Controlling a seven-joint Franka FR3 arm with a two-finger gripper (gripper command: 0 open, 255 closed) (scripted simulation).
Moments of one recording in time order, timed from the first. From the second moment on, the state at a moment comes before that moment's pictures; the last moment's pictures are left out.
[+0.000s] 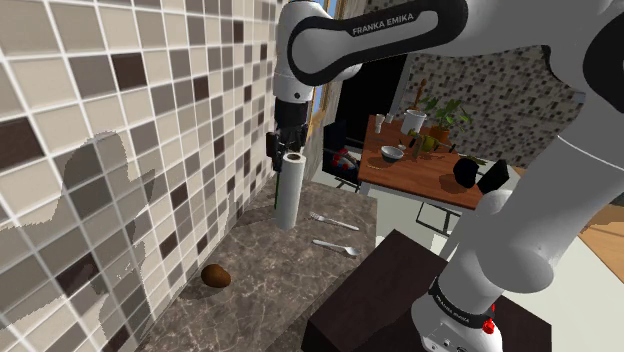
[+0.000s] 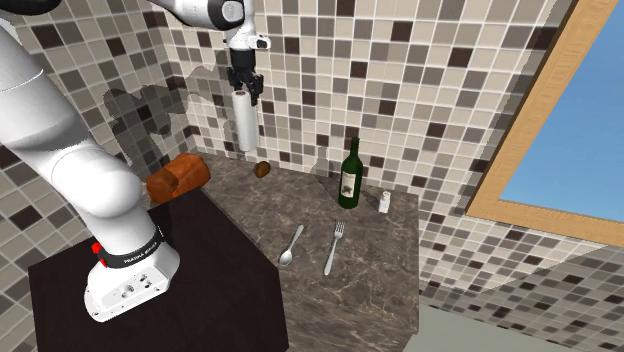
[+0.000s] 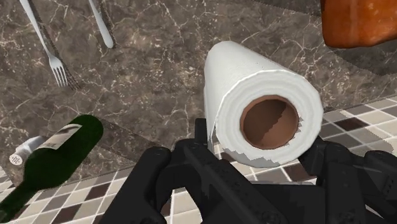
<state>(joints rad) 0.20 -0.15 0.09 -2.12 0.08 1.94 0.08</state>
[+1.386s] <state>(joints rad) 0.37 0.13 0.27 -1.87 0.03 1.98 0.44</state>
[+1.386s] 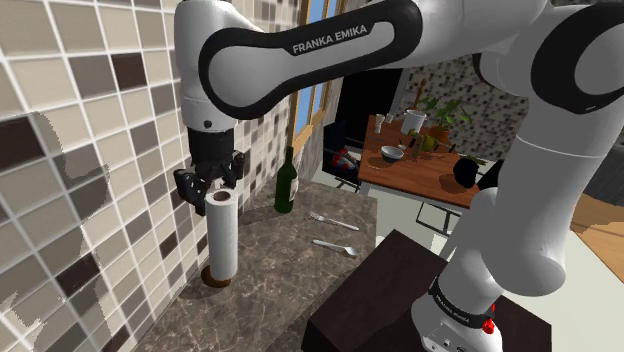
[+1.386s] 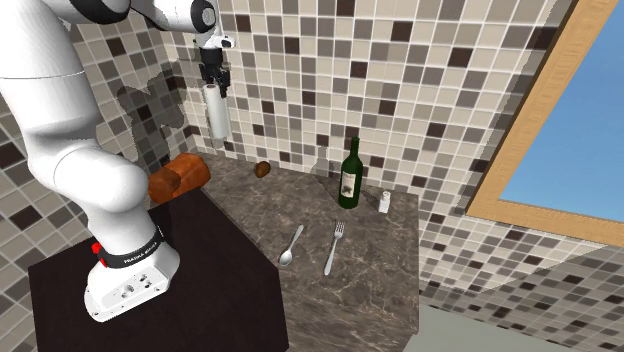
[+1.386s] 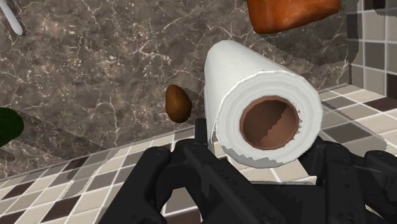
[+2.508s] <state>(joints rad) 0.38 0.22 0.27 -1.99 0.01 2.19 0.45</state>
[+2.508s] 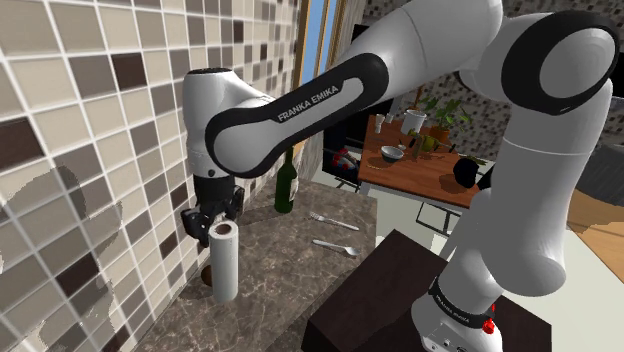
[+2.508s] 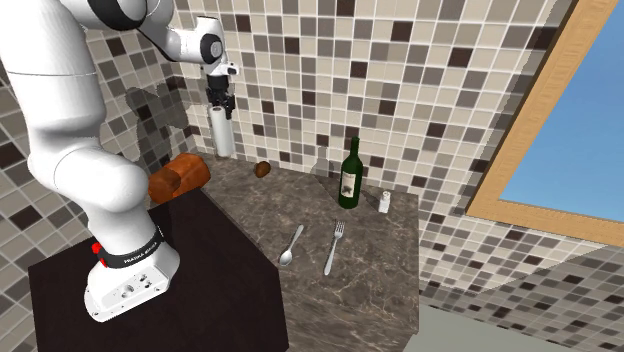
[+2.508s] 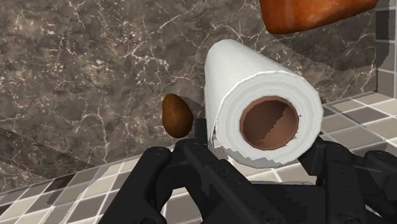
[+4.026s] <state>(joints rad) 0.40 0.41 0.24 -2.06 -0.05 2.45 0.47</state>
